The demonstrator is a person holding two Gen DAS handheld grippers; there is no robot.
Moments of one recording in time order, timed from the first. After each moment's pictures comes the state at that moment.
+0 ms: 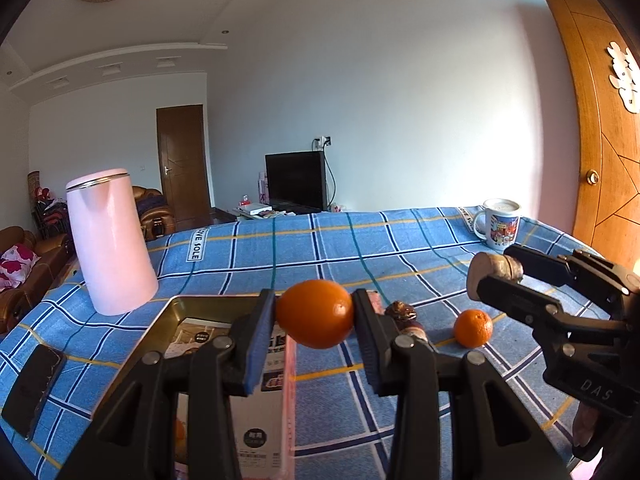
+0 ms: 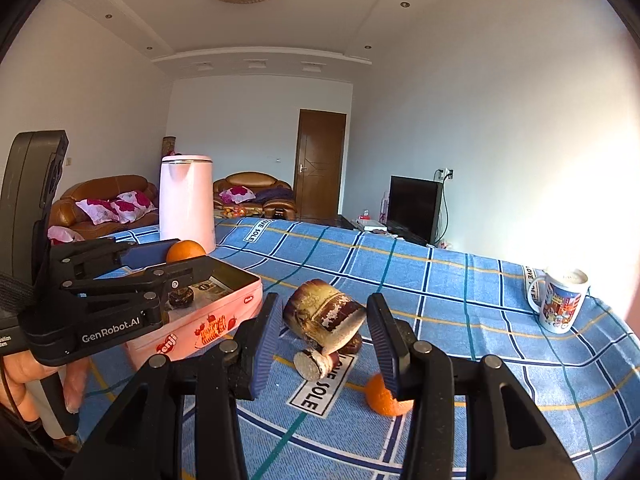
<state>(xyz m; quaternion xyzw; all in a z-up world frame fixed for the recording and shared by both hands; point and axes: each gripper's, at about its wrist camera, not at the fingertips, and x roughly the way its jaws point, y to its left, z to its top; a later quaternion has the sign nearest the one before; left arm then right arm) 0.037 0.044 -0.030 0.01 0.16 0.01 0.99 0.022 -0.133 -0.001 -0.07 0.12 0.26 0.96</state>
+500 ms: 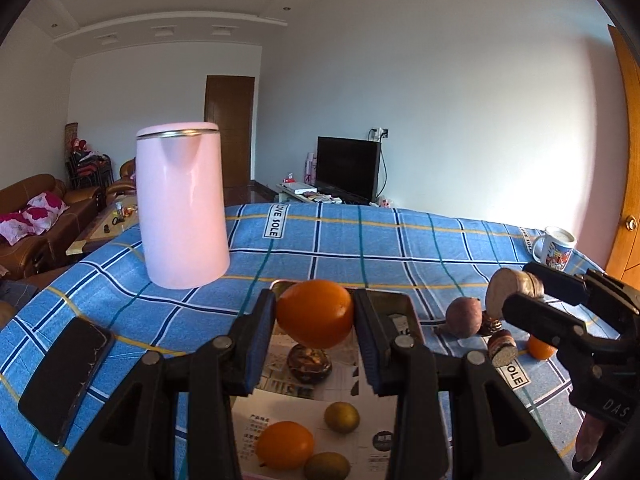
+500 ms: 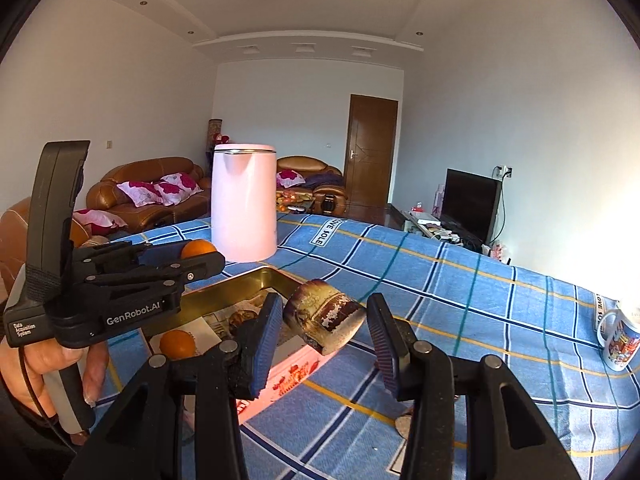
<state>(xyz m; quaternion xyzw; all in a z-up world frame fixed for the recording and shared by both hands) 0.047 0.150 -0.034 -0.06 0.20 0.08 0.98 0.048 -0.035 0.012 -0.09 0.15 0.35 0.92</state>
